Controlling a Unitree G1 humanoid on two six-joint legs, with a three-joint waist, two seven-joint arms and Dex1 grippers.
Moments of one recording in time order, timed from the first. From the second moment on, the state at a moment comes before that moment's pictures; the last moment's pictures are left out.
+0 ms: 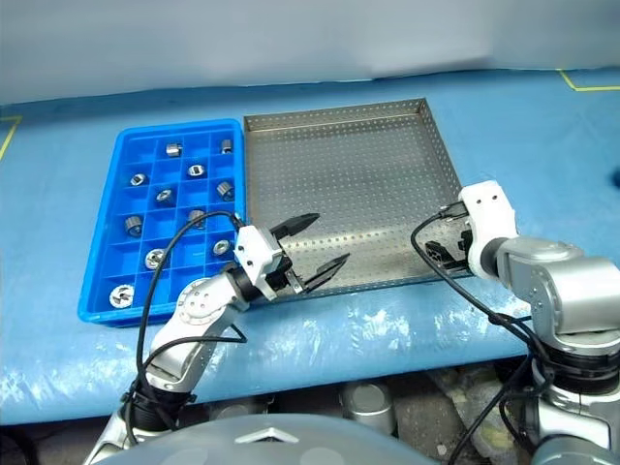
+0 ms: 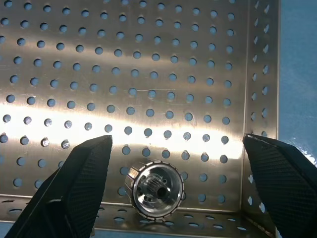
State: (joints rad) left arm -0.03 0.21 -0.35 -0.34 -0.20 0.18 -0.61; right arm -0.28 -0.69 -0.23 -0.55 0.41 1.60 0.34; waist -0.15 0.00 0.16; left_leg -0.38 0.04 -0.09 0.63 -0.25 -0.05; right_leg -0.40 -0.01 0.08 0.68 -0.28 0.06
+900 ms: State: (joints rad) left arm -0.01 0.26 -0.42 -0.34 -0.24 0.26 -0.69; right arm -0.50 -0.87 0.02 -0.15 0.81 1.60 0.17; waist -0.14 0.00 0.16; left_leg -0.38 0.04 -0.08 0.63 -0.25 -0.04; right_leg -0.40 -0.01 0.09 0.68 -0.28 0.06
